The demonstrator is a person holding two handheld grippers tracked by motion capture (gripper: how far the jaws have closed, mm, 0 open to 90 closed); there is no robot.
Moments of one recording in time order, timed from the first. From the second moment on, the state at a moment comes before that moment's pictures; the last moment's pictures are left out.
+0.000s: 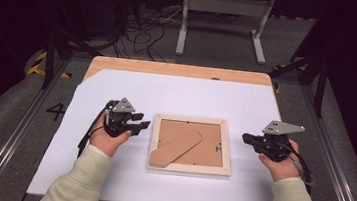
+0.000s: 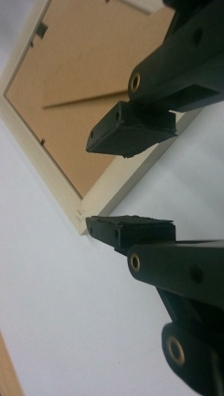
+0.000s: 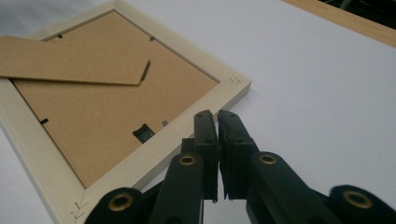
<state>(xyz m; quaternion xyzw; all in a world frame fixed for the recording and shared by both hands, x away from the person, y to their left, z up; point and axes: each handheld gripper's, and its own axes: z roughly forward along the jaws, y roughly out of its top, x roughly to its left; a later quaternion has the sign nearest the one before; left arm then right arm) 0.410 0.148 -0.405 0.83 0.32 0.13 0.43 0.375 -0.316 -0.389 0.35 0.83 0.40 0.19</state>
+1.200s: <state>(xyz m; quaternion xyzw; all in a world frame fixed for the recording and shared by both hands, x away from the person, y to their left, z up) 0.359 0.146 -0.395 0.88 0.23 0.08 0.40 0.373 -0.317 -0.384 0.33 0.83 0.41 0.19</state>
